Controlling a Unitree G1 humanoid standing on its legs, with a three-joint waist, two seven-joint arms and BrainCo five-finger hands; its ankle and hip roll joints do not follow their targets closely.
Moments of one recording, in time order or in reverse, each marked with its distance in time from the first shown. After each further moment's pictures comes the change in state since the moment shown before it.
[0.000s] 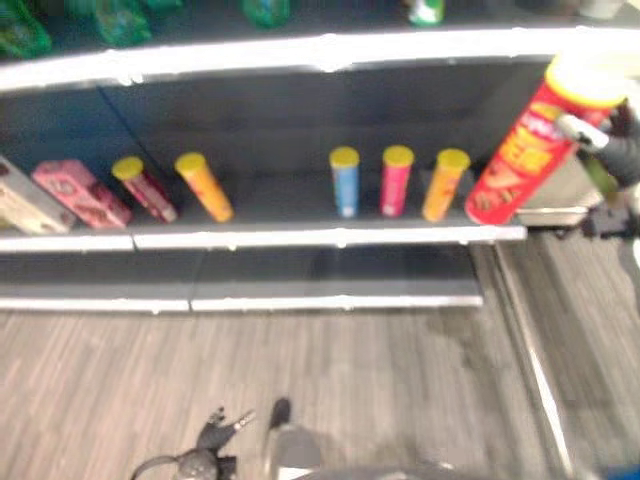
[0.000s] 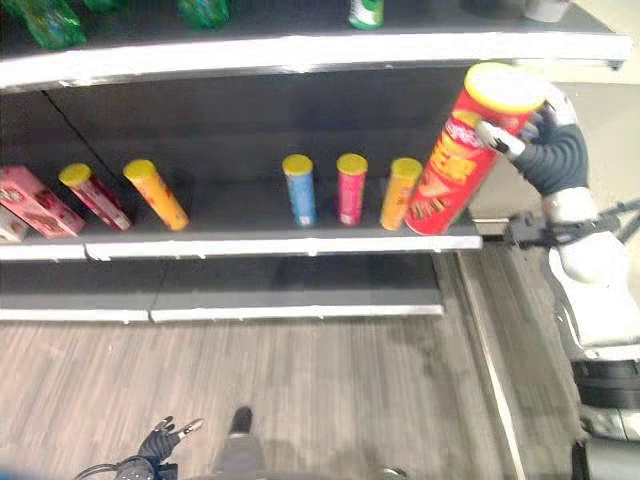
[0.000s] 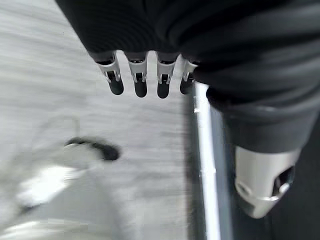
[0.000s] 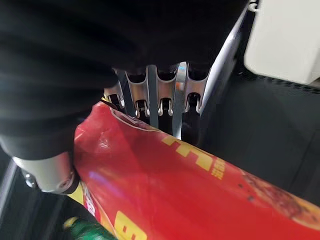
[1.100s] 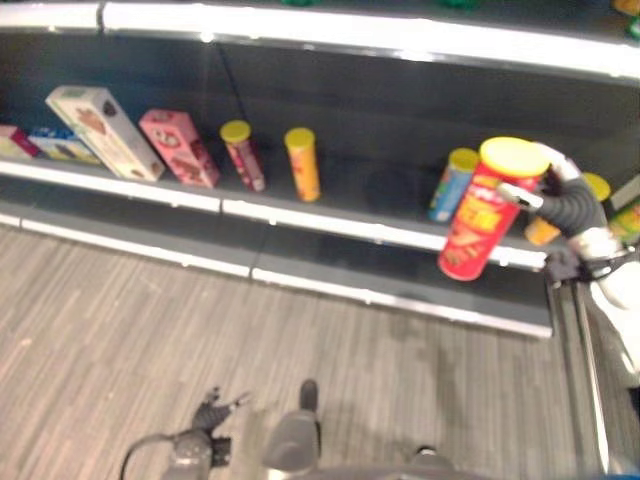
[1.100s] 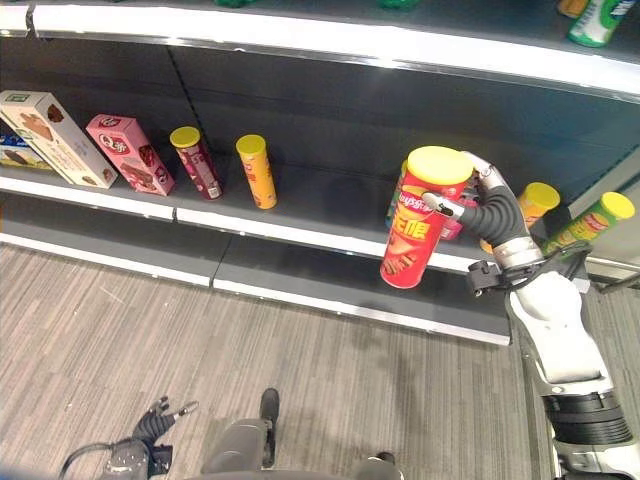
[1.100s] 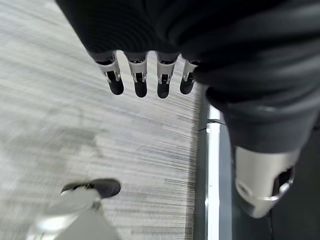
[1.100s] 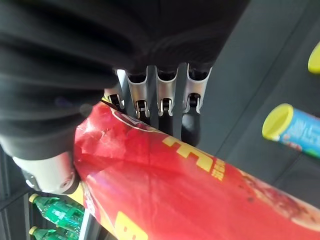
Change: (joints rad) left arm -0.012 0.017 -0.001 -0.024 0.045 0.007 0.000; right arm 0.070 0.040 0.092 -0.050 -0.078 0.033 0.104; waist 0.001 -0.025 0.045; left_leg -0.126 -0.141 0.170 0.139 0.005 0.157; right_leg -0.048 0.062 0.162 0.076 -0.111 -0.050
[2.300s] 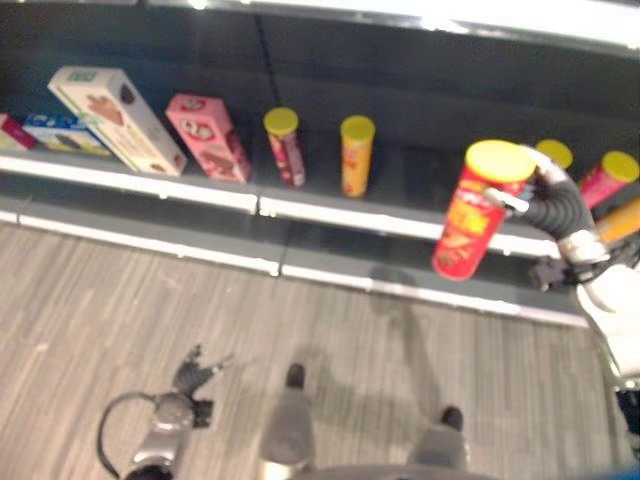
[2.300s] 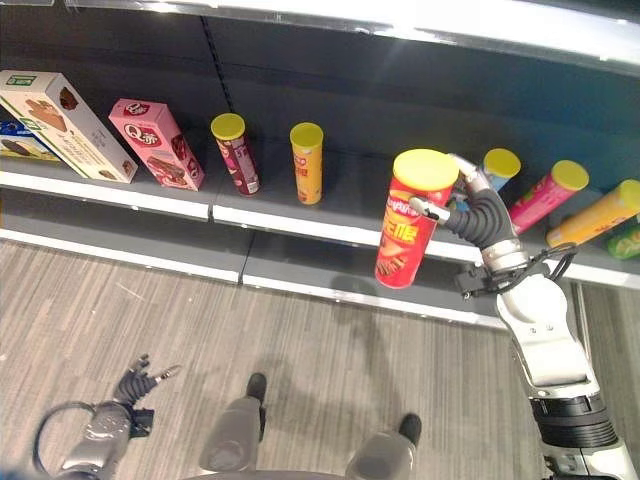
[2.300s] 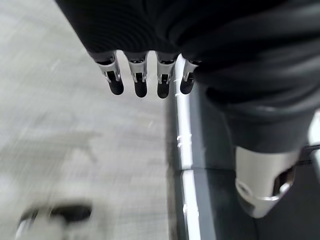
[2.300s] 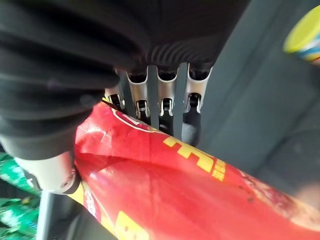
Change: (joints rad) left arm -0.049 0.106 0.013 -0.094 -0.010 -0.008 0.036; right arm -0.014 0.002 0.022 -0.058 -0.077 -0.007 -0.019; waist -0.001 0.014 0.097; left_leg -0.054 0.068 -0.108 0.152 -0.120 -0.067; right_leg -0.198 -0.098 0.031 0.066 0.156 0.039
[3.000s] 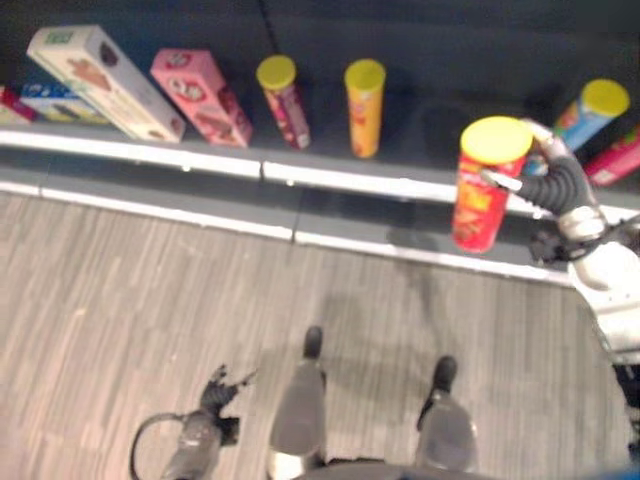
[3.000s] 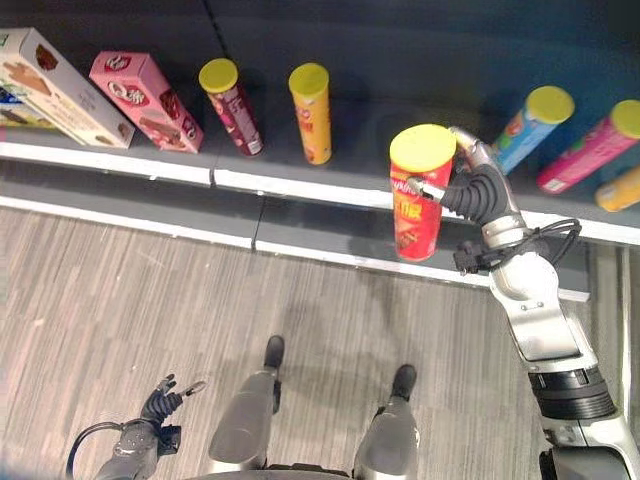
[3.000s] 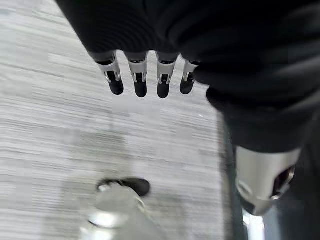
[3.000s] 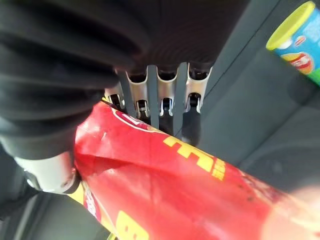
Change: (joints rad) left arm 0.035 -0.151 -0.020 0.035 -0.013 0.001 0.021; right arm -0.148 0.005 0.038 0.113 -0.316 0.012 -0.172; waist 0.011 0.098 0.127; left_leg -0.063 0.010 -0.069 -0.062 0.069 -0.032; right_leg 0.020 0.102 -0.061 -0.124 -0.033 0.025
